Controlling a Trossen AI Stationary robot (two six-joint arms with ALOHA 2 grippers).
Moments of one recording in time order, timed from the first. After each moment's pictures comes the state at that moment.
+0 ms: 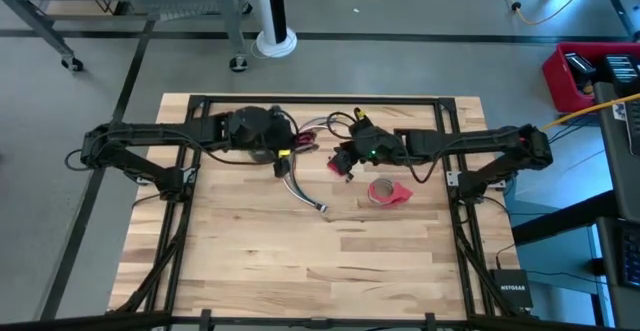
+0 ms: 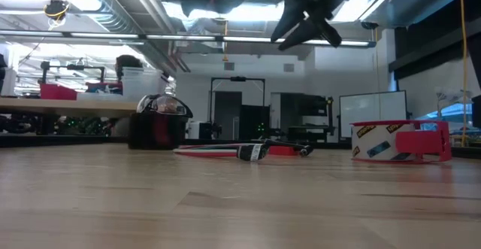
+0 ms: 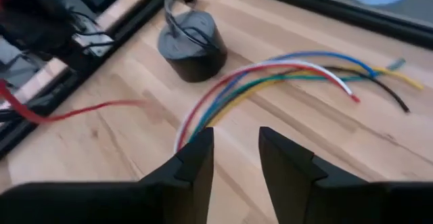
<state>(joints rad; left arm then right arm) 0.14 1.30 1.12 -0.30 -0.10 0.04 -0.05 1.43 1.13 -0.37 0.33 0.71</state>
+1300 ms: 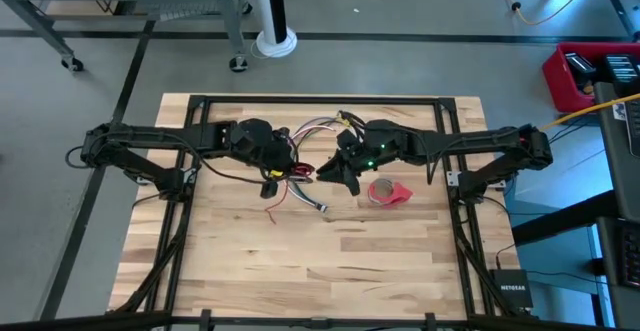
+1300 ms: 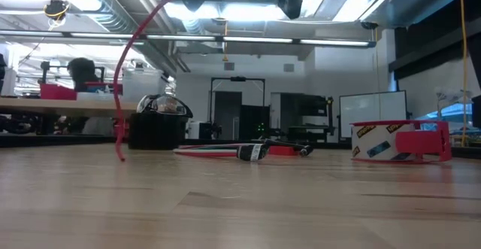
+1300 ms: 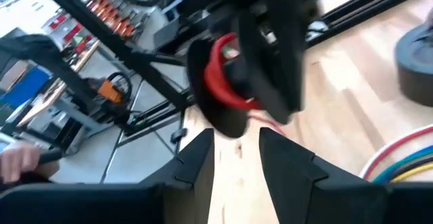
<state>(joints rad) 0.06 1.30 1.12 -0.39 0.13 0.11 -0.05 1.43 1.13 0.01 -0.32 0.53</state>
